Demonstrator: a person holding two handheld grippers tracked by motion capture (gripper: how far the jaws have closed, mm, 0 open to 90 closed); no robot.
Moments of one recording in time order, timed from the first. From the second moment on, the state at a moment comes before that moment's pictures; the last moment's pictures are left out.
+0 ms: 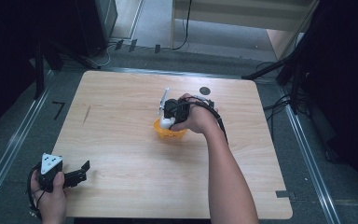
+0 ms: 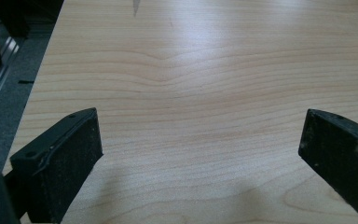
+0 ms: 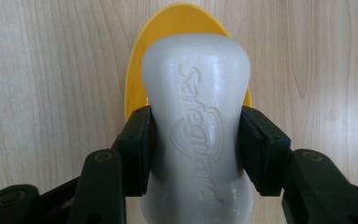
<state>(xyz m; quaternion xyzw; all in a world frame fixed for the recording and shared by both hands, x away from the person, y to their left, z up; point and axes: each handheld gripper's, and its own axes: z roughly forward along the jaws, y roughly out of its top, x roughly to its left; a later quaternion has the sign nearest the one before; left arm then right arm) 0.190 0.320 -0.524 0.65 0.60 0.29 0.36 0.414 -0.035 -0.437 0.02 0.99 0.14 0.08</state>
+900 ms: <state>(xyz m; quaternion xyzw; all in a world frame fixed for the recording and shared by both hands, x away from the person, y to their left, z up) 0.189 0.320 -0.524 0.65 0.60 0.29 0.36 0.425 -0.026 -0.458 0.04 0.99 0.12 0.07</state>
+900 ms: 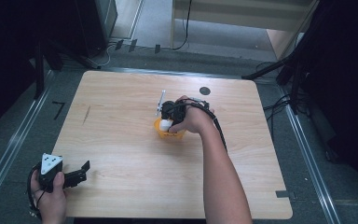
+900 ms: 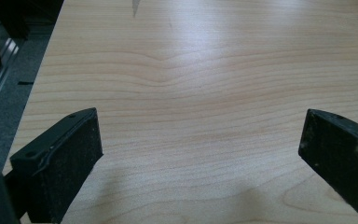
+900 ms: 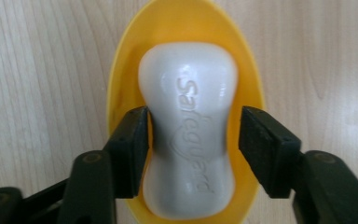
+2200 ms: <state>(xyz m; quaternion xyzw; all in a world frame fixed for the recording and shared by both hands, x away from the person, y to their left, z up) 0.189 0.318 -0.524 0.66 0.60 0.29 0.35 0.388 -0.119 -0.443 0.13 0.97 0.18 0.06</state>
